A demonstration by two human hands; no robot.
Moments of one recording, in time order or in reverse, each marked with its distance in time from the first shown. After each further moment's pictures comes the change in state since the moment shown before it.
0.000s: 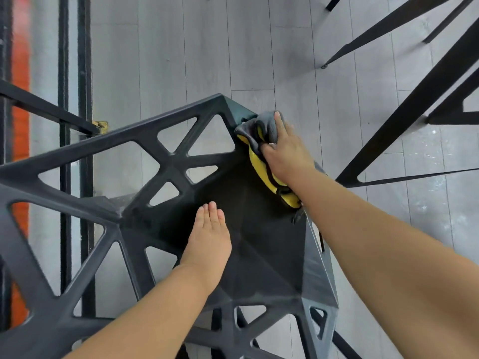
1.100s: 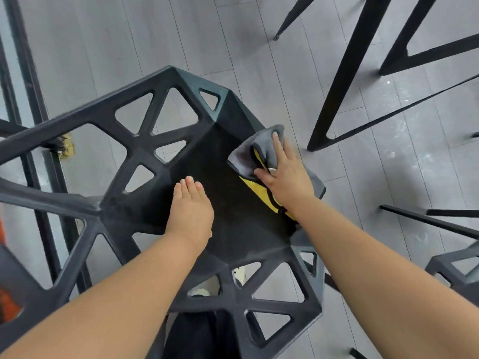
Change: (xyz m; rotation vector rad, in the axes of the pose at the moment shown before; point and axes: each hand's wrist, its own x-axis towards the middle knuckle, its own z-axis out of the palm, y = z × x) left_hand -0.018 -0.001 -0.018 0.068 -0.066 0.001; right_hand -0.132 0.058 0.026 0.026 0.101 0.157
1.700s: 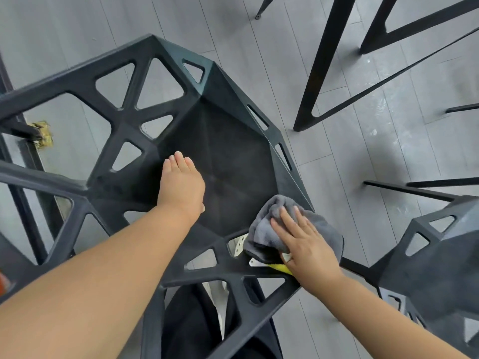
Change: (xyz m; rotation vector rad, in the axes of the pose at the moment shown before) left_hand -0.003 0.002 0.007 -0.030 0.031 -0.032; right_hand -0.183 0.063 0.040 -0.392 -0.178 -0.173
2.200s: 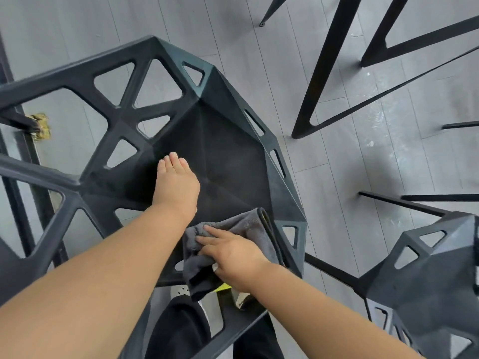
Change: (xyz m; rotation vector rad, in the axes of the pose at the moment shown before) left_hand -0.006 0.006 -0.011 0.018 0.013 -0.032; right_hand 0.047 -0.078 -0.005 0.261 -0.272 -0.411
